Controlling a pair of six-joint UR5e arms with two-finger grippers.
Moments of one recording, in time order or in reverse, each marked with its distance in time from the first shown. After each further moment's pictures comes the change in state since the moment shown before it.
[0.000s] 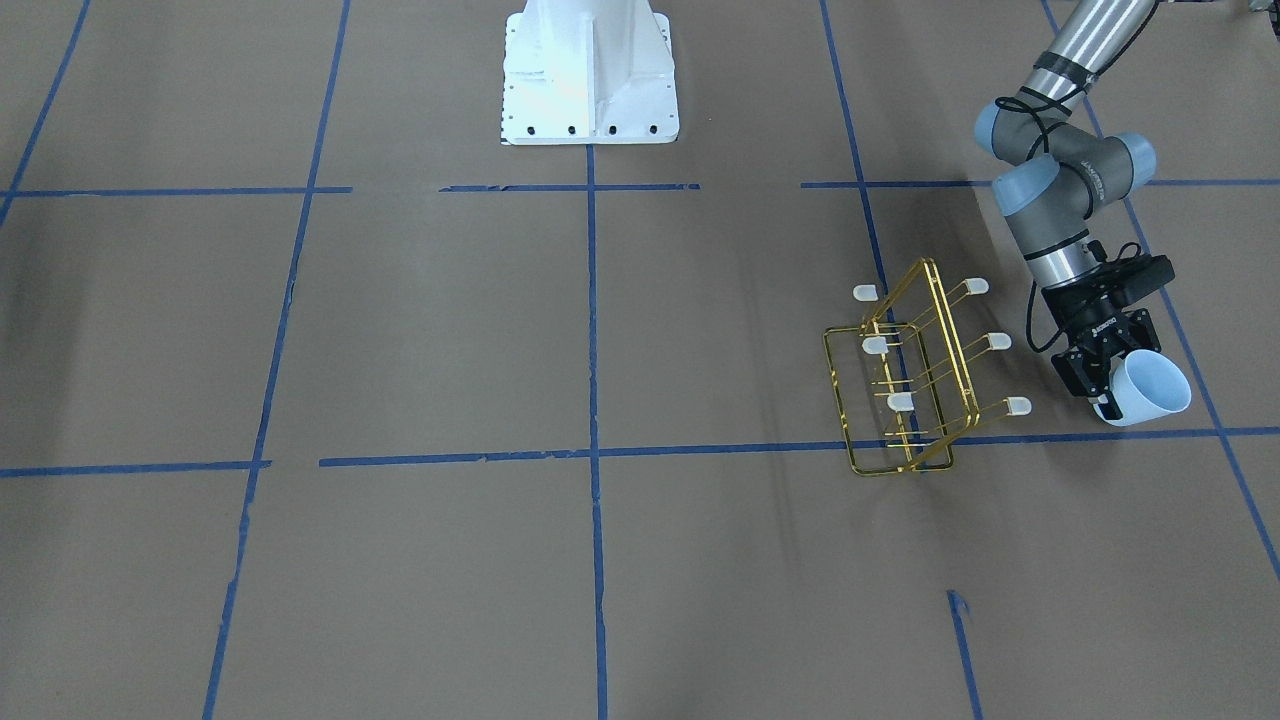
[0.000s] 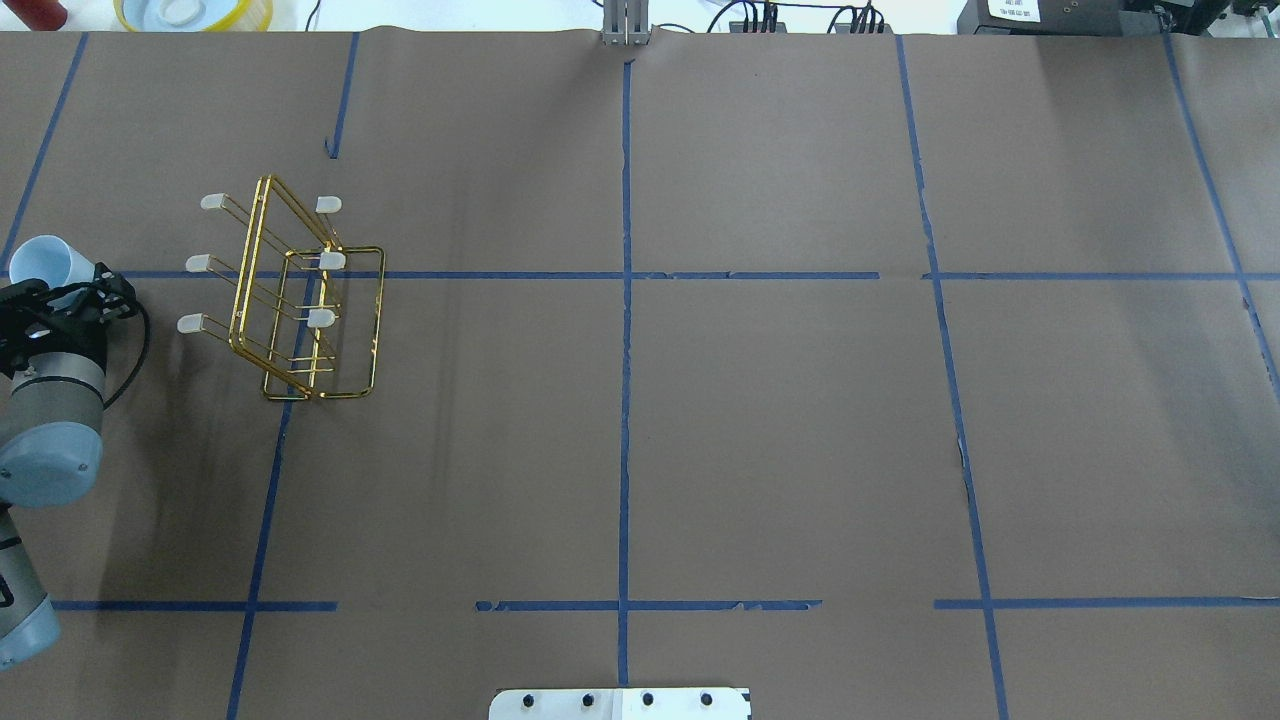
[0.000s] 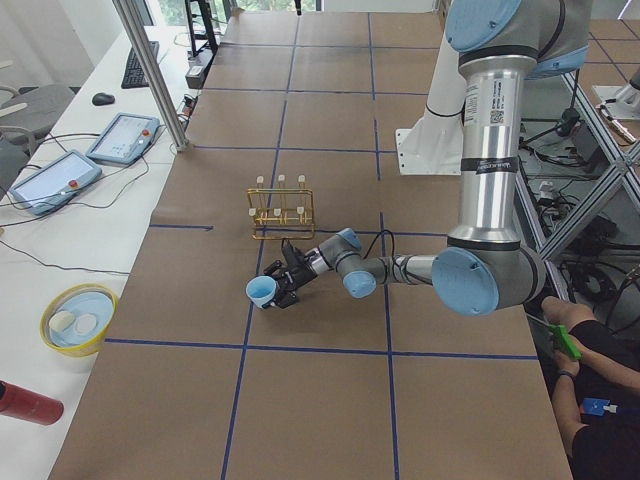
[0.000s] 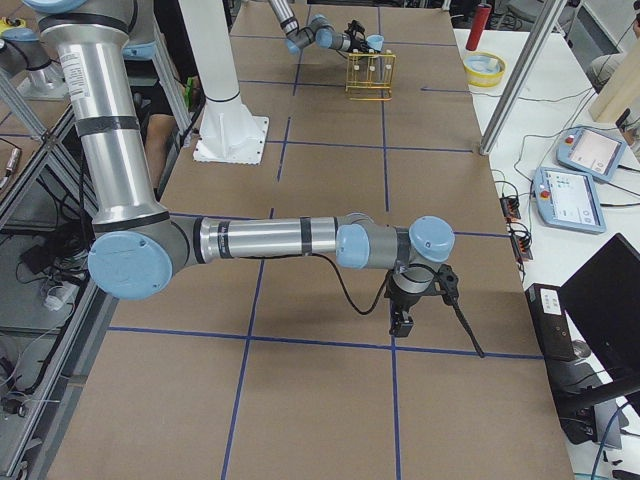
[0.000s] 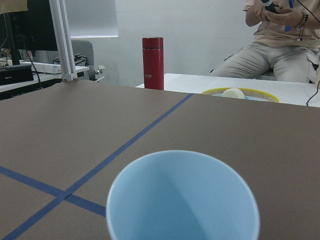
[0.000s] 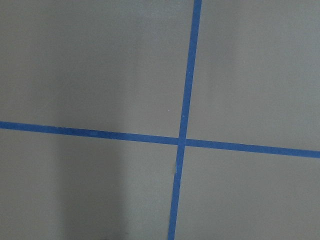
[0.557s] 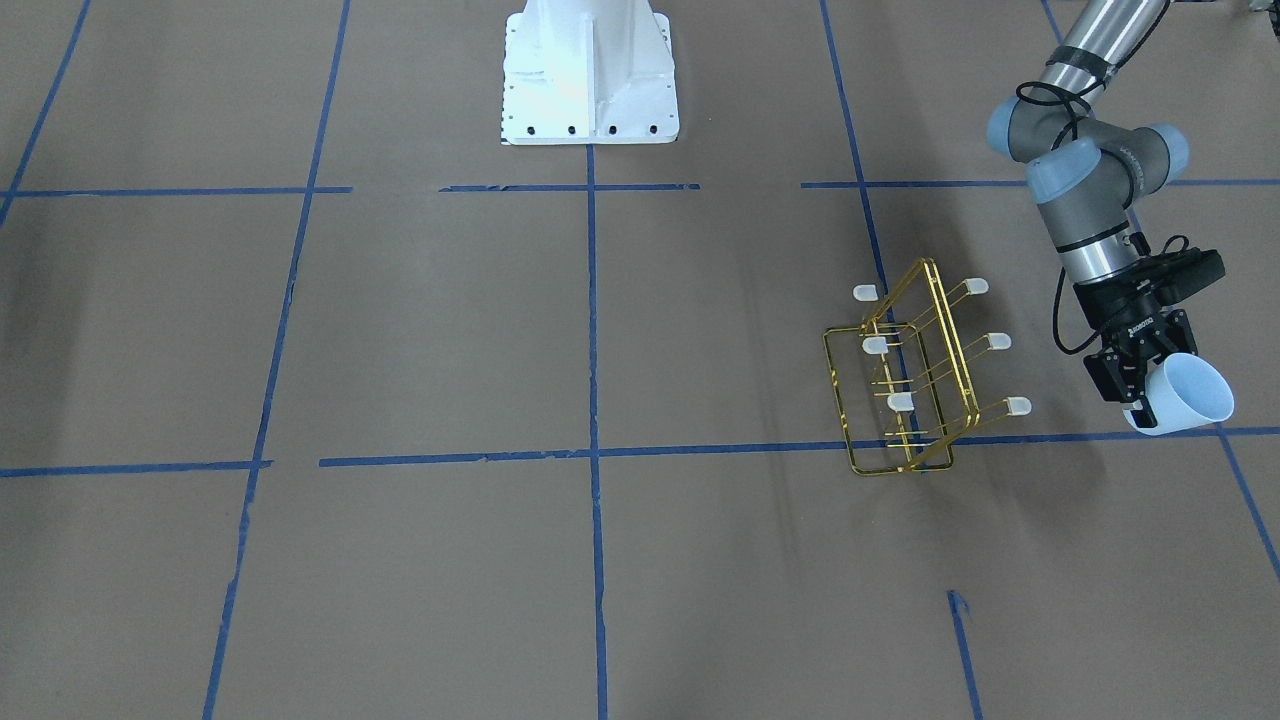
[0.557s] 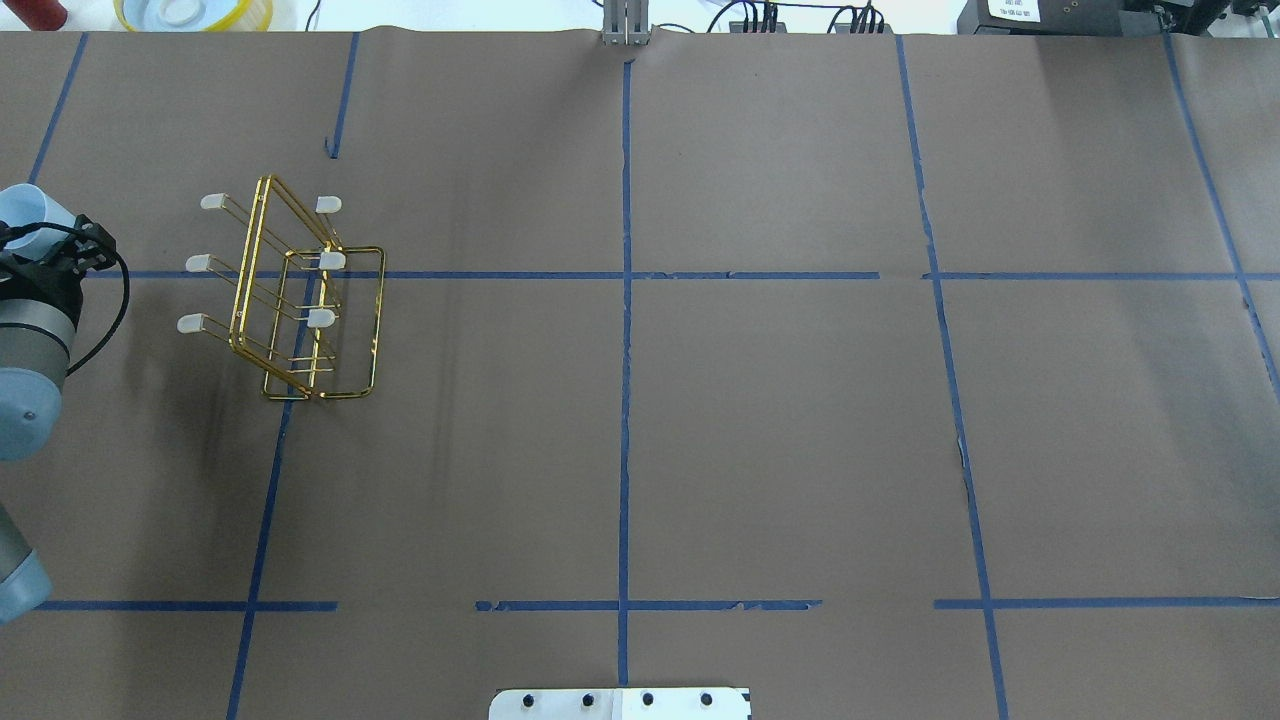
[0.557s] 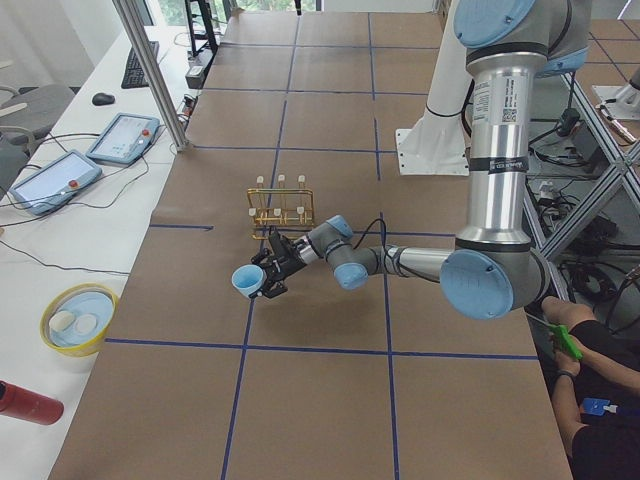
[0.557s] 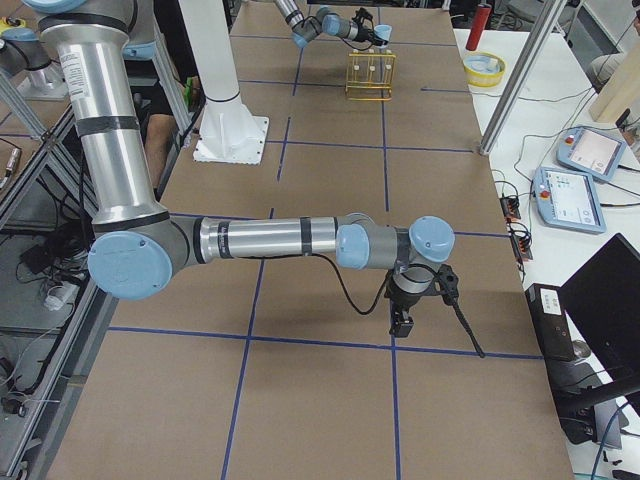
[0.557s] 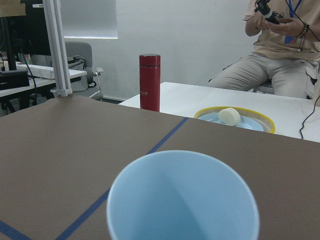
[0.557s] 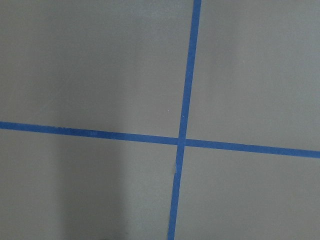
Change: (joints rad) left arm -0.105 0.025 -0.147 -0.040 -0.120 0.086; right arm 0.001 0.000 0.000 0.000 0.000 0.000
